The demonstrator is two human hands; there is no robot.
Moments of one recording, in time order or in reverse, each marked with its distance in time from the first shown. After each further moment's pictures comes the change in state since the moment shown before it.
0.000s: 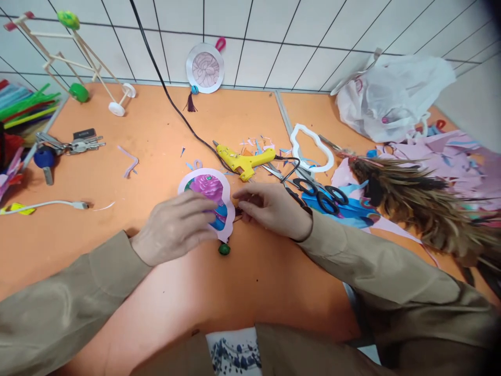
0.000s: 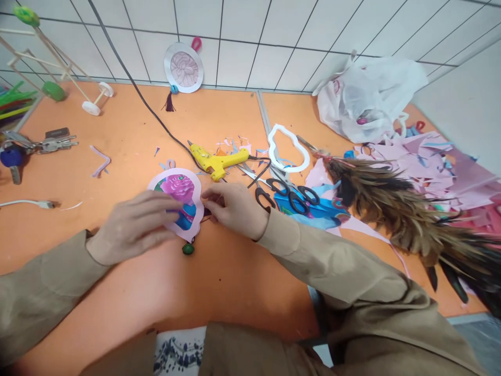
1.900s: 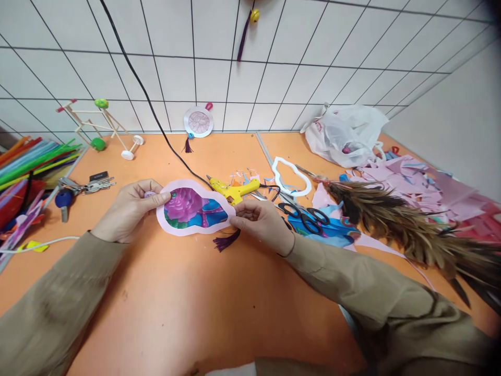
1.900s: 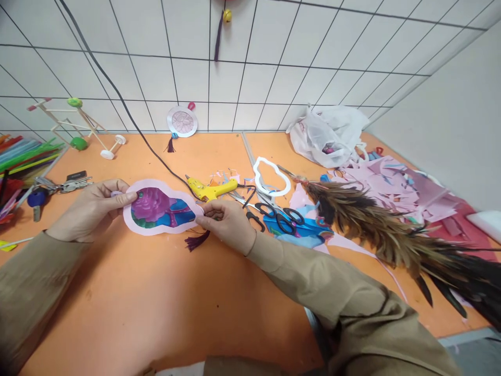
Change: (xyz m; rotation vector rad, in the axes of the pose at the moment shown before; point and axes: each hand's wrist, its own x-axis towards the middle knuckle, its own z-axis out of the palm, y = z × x) left_hand 0.029 -0.039 -0.061 -0.966 0.265 -1.064; right_hand 0.010 -0.009 -0.004 0.433 0.147 0.090
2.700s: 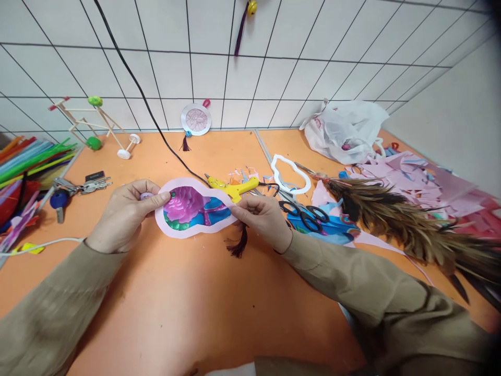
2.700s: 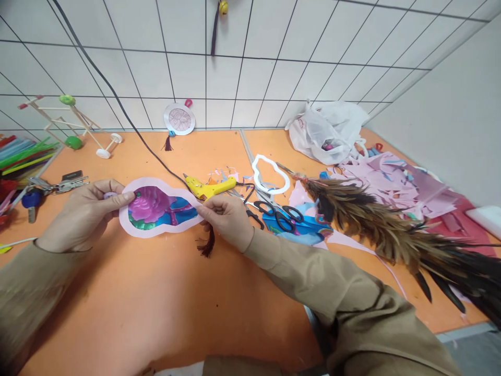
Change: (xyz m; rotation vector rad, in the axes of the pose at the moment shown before) left_hand -0.008 0.005 0.015 0.021 0.170 0.012; right_hand 0.001 -0.004 0.001 0.001 0.117 -0.096
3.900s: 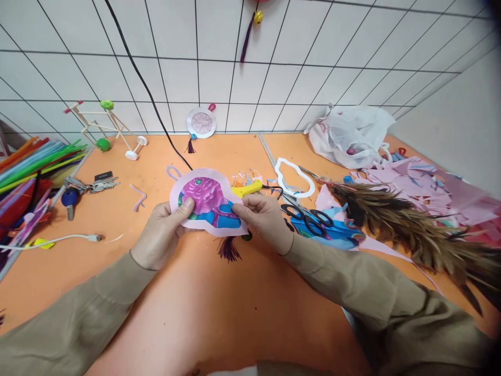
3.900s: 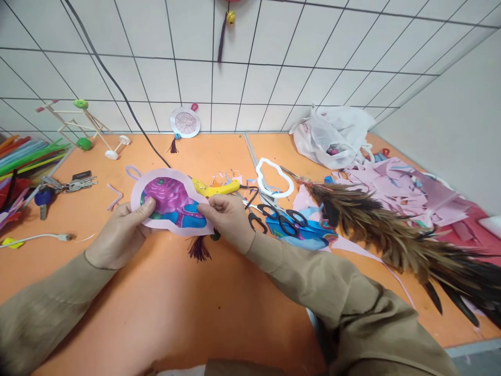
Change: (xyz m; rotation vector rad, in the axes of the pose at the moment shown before) left_hand -0.026 -0.021 0.040 -0.372 -0.220 -0.066; right_hand 0.006 -0.001 0.008 0.049 0.037 0.011
